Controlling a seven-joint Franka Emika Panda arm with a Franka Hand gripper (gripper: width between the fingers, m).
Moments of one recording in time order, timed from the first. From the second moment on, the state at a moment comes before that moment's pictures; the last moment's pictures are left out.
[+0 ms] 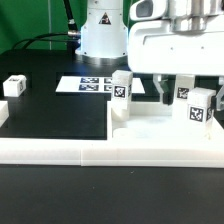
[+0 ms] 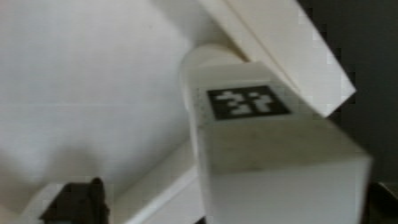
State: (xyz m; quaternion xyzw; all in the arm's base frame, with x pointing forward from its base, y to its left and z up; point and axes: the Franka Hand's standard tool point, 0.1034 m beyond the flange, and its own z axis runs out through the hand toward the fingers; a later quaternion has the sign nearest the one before) arm 0.629 0.099 0.074 -0.93 0.35 -0.09 0.06
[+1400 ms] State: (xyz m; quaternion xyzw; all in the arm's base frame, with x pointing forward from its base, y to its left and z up) arm 0.633 0.106 0.082 -0.93 0.37 -0.01 0.07
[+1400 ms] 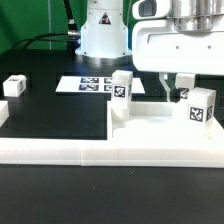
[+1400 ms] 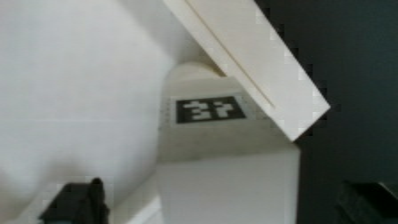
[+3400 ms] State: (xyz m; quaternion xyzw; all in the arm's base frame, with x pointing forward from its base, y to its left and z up) arm 0.638 0.127 0.107 -0.96 0.29 0.04 0.01
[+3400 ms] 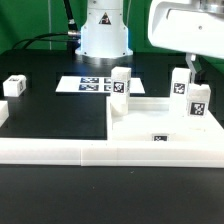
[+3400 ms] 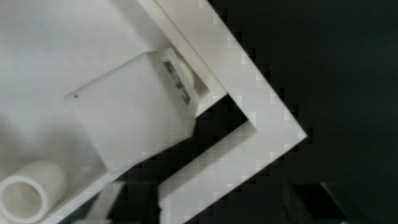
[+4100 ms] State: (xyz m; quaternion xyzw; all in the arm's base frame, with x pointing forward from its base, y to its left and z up) arm 0.635 0.119 0.102 -0.99 0.11 0.04 0.01
